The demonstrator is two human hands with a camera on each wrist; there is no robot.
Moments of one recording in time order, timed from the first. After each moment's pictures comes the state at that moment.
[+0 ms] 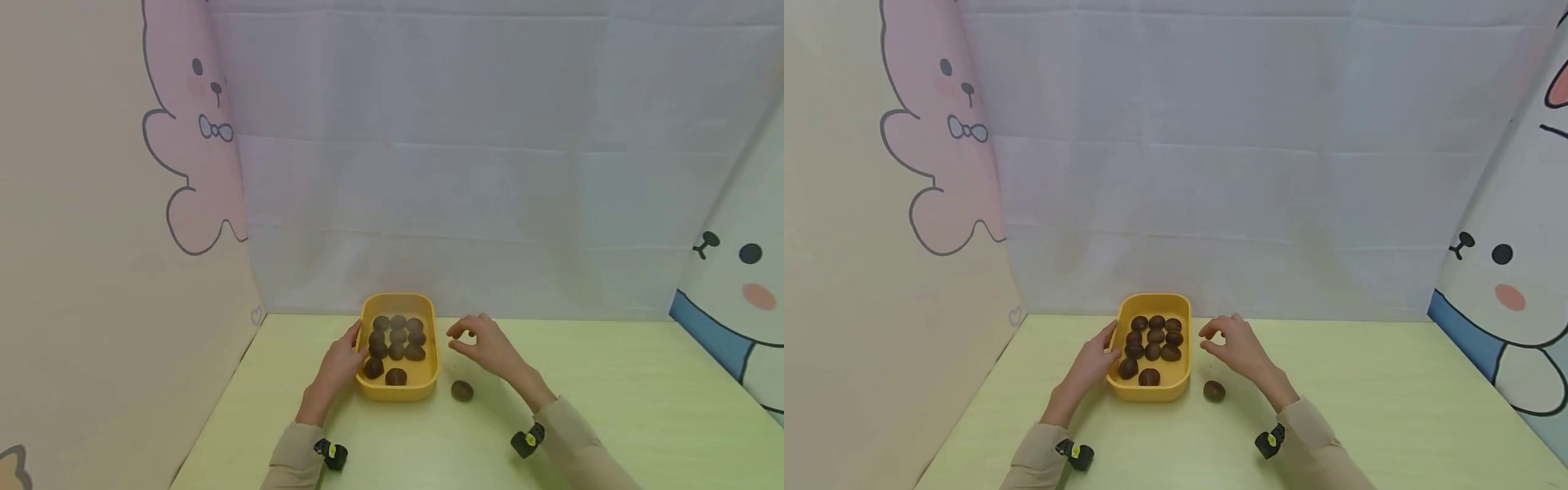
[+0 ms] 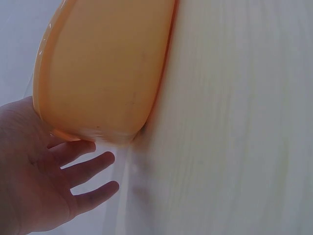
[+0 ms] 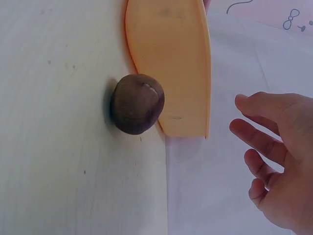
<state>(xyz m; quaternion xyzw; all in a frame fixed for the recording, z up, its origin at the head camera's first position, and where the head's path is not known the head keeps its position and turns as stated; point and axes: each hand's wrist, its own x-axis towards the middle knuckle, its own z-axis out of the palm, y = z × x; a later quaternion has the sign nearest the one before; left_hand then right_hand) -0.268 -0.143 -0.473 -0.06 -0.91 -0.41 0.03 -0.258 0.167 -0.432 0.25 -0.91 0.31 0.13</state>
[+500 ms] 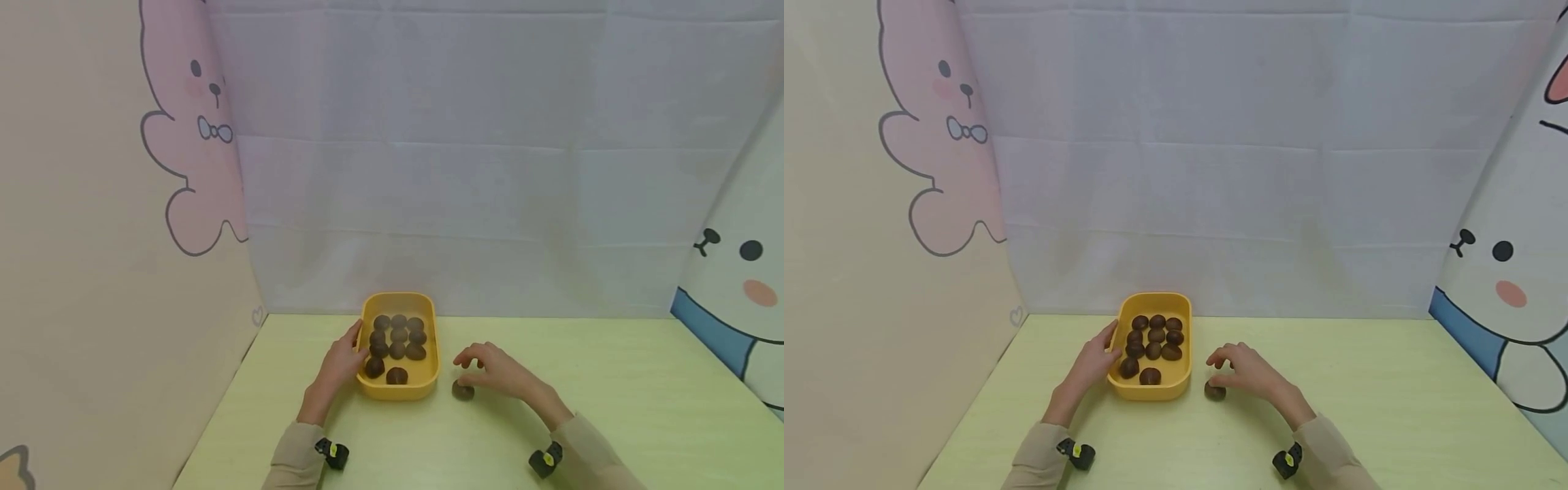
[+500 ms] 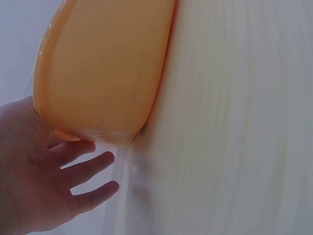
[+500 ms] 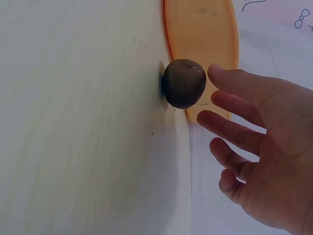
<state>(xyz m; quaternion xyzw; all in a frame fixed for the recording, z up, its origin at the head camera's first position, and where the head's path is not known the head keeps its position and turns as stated) -0.273 -0.143 -0.477 -0.06 -0.91 -0.40 0.03 -0.239 0.194 -0.453 0.26 -0.92 0.30 -0.06</state>
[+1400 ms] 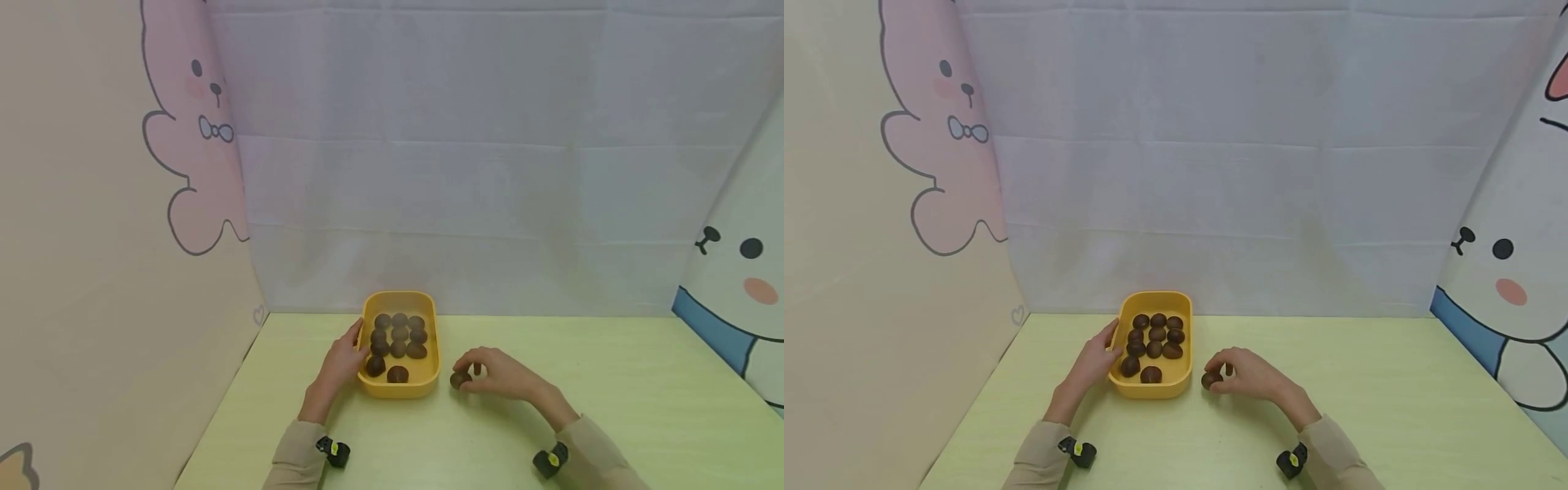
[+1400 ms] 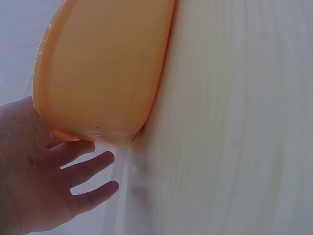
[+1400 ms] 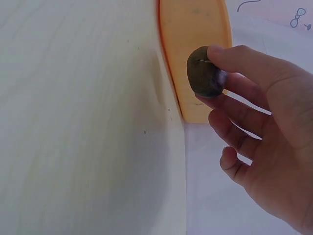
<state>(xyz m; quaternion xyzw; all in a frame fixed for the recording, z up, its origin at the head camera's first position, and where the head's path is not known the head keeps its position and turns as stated) -0.271 -0.144 -0.477 -0.05 -0.91 -0.42 0.02 -0.234 0.197 -0.452 0.33 -0.89 0.31 -0.06</state>
